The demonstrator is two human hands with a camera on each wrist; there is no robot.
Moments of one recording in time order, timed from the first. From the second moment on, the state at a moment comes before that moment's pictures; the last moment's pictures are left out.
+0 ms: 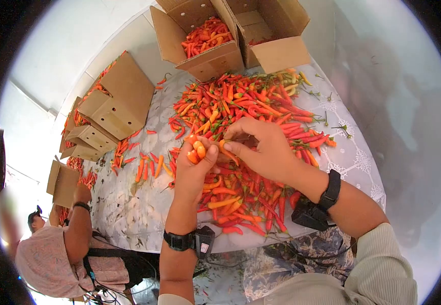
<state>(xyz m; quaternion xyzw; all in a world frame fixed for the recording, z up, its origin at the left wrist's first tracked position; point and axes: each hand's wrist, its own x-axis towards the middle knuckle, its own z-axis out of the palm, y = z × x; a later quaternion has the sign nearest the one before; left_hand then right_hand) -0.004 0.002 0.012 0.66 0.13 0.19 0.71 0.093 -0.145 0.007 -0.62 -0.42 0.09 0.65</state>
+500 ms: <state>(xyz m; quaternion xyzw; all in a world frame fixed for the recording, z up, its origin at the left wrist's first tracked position) -0.008 0.000 0.012 0.66 0.03 0.13 0.74 0.095 -0.144 0.007 -0.63 -0.47 -0.02 0.62</state>
